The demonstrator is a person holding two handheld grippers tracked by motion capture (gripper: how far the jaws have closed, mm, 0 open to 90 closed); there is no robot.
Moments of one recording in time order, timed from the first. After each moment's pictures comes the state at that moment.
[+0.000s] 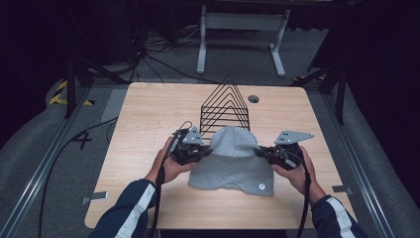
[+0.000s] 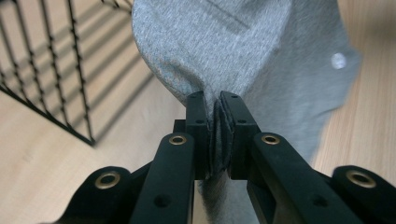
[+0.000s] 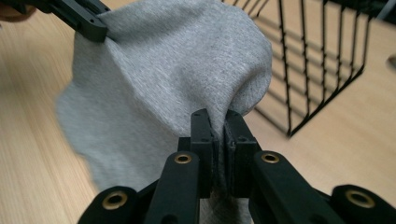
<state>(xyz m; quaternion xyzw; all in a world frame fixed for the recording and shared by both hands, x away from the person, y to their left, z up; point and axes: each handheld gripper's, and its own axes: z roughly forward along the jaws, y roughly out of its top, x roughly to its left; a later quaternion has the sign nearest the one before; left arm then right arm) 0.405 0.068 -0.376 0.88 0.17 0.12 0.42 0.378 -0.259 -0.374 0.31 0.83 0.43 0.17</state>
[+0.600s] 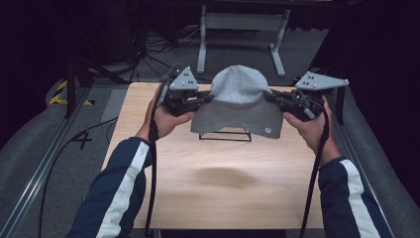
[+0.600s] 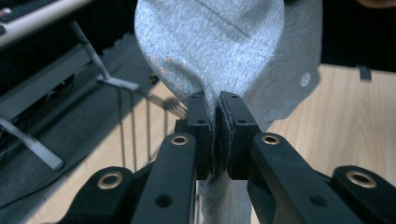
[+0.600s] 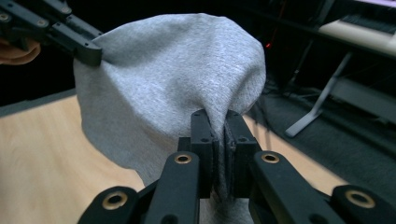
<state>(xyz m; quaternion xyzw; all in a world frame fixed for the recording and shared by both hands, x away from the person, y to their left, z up) 0.443 0.081 -0.240 0.83 0.15 0.20 0.49 0.417 -0.255 -0.228 0.27 0.77 0.50 0.27</state>
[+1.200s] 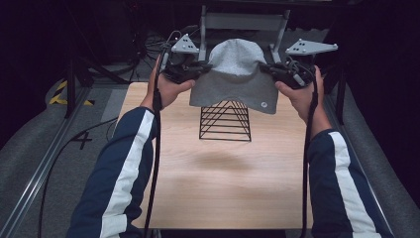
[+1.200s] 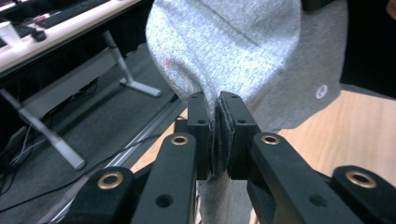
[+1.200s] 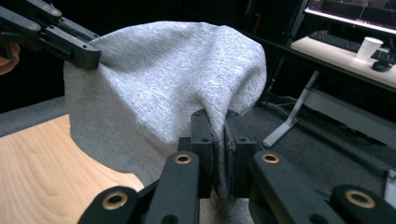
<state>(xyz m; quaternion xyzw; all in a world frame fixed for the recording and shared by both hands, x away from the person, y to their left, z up) 0.506 0.080 -0.211 0.82 0.19 0.22 0.49 0.473 -0.236 -0.195 0.29 0.77 0.49 0.30</state>
